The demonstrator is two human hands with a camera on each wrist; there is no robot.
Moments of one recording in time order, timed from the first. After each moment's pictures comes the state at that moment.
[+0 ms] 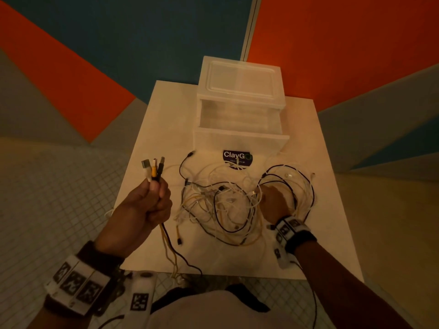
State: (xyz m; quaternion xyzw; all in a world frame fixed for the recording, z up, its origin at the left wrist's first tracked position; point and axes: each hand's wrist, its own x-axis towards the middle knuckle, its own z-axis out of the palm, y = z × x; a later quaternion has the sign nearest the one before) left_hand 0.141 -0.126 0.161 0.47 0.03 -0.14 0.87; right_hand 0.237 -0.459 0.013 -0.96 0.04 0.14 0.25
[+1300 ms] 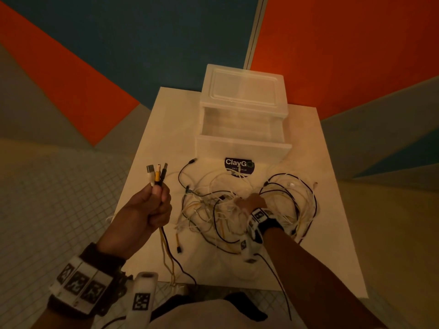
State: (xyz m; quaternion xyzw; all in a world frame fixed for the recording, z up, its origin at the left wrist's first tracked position) left_hand 0.155 -0.125 0.154 0.49 0.05 -0.13 0.86; right_hand 0.273 -0.397 0.005 -0.92 0.17 0.27 0.22
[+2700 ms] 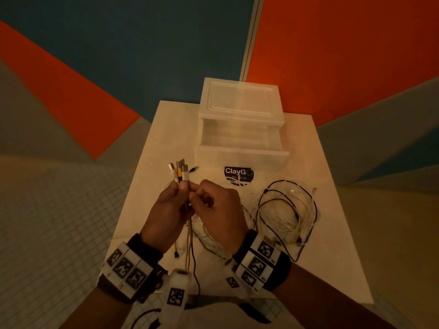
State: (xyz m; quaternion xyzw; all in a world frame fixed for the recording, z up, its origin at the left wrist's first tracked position) left_hand 0.180 -0.178 0.170 0.53 0.10 -0.07 0.84; right_hand 0.192 -0.302 0.176 -0.84 -0.16 -0.02 0.52
